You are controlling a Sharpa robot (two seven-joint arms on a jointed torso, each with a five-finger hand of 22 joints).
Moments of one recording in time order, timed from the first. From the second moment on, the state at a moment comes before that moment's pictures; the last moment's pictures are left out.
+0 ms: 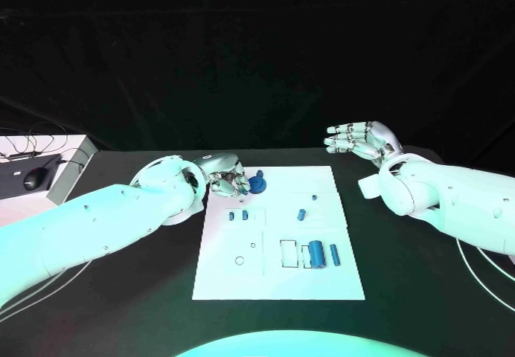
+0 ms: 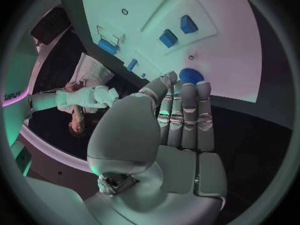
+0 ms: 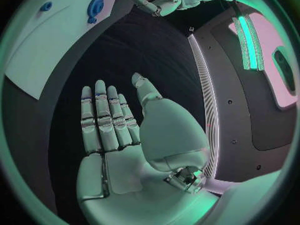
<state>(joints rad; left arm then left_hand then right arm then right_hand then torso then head) 1.07 -0.69 0.12 1.38 -1.48 -0.12 -0.07 1.40 -0.03 0.30 -0.17 0.31 1.24 0.10 0.06 0.06 1.30 0.05 0.06 0.06 1.09 -0.01 1.22 0.41 0.14 1.10 -0.01 0.68 1.31 1.20 -0.79 -0.10 1.24 -0.33 -0.39 0.44 1.29 0.03 -0.01 -0.15 0.36 0.88 0.22 0.10 0.07 1.00 0.16 0.18 0.06 1.13 0.14 0.07 0.07 0.01 0.90 0.14 0.08 0.07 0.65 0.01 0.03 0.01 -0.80</state>
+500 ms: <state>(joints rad) 1.07 -0.71 0.12 1.35 -1.48 -0.07 -0.10 1.40 -0.03 0.29 -0.16 0.31 1.24 0.10 0.06 0.06 1.31 0.05 0.06 0.06 1.09 -0.01 1.22 0.42 0.14 1.10 -0.01 0.67 1.31 1.20 -0.79 -0.10 1.24 -0.33 -0.39 0.44 1.29 0.03 -0.01 -0.15 0.36 0.88 0.22 0.10 0.07 1.00 0.16 0.18 0.06 1.13 0.14 0.07 0.07 0.01 0.90 0.14 0.08 0.07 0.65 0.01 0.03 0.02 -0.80</state>
